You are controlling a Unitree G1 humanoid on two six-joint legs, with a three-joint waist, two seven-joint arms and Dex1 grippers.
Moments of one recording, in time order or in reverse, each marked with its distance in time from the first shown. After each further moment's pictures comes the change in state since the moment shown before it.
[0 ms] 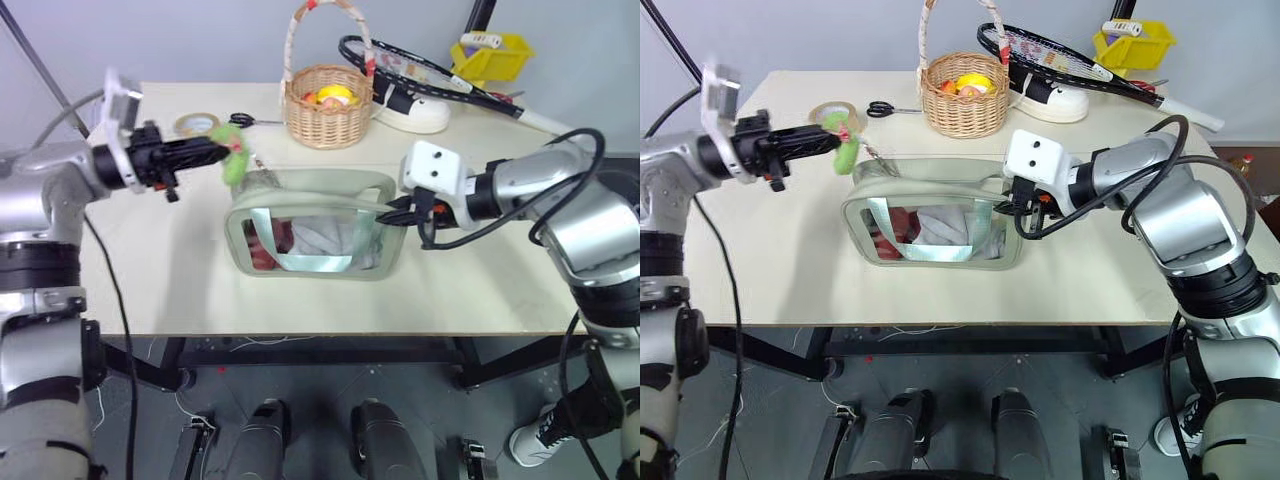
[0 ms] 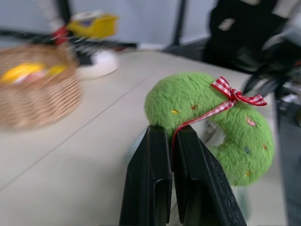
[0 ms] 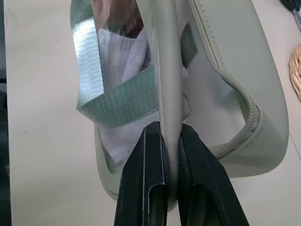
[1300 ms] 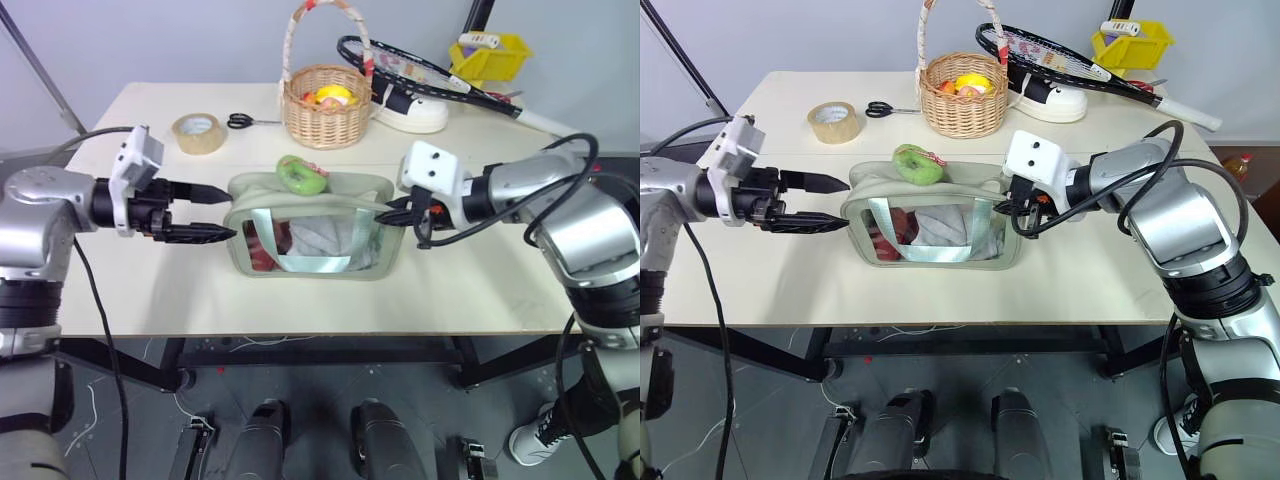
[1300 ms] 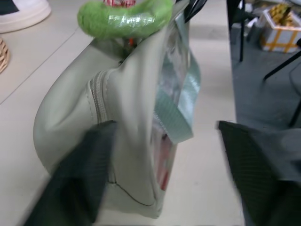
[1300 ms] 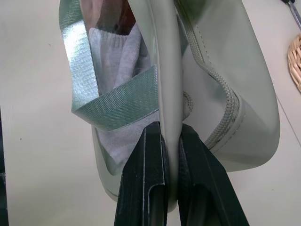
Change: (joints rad) left arm 0.223 0.158 -0.074 -0.159 0.059 -0.134 -0.165; right arm 0.010 0.008 0.000 0.004 0.014 0.026 -0.040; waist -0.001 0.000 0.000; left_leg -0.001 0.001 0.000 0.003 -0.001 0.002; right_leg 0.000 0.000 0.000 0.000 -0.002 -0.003
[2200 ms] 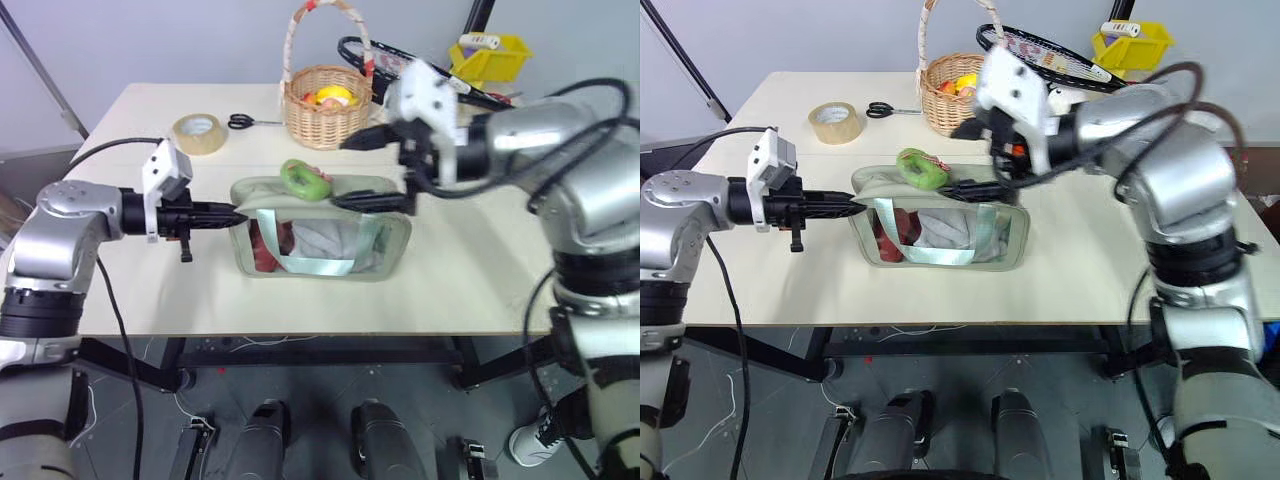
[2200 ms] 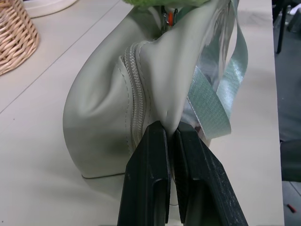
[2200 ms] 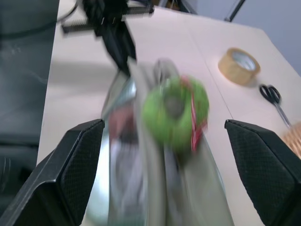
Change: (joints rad) left arm 0.045 -0.056 -0.012 -0.085 0.042 0.030 0.163; right arm -0.263 0.256 -0.033 0.126 0.138 0.059 -0.084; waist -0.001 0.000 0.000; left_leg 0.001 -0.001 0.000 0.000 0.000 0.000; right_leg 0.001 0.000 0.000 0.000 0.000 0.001
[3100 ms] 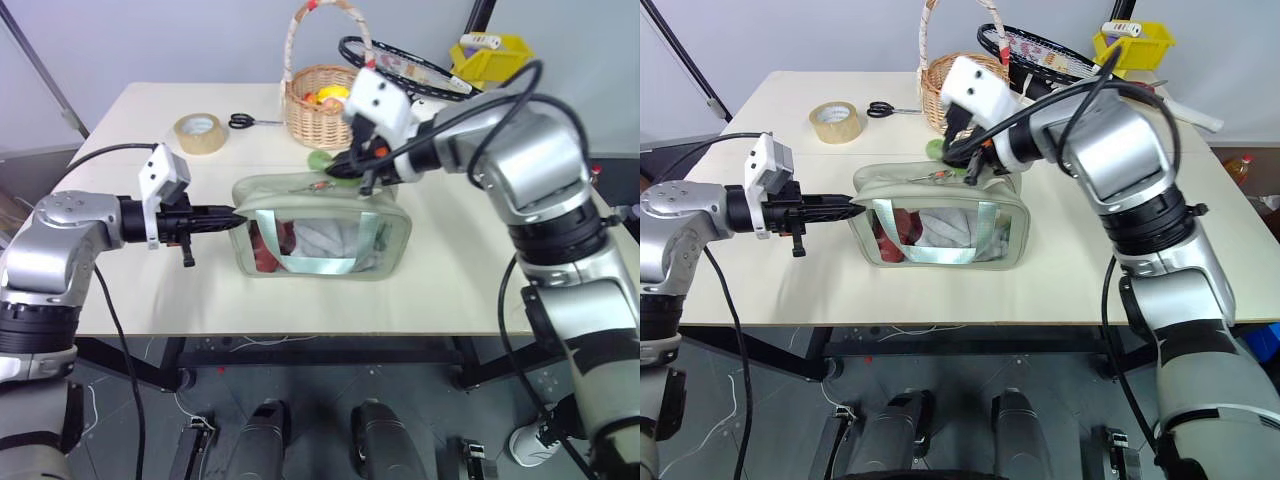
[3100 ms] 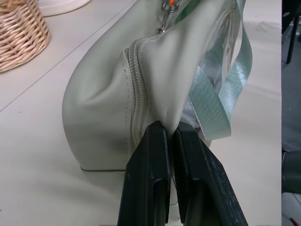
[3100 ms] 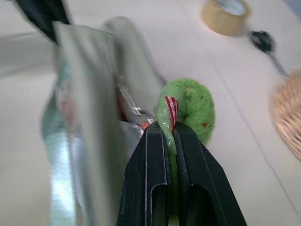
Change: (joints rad) left arm 0.061 0.007 0.032 -0.078 -0.042 0.052 0.087; right arm -0.061 -0.080 0.071 0.122 -0.113 0.093 -0.043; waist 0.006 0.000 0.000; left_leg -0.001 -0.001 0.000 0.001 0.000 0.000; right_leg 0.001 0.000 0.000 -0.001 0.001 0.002
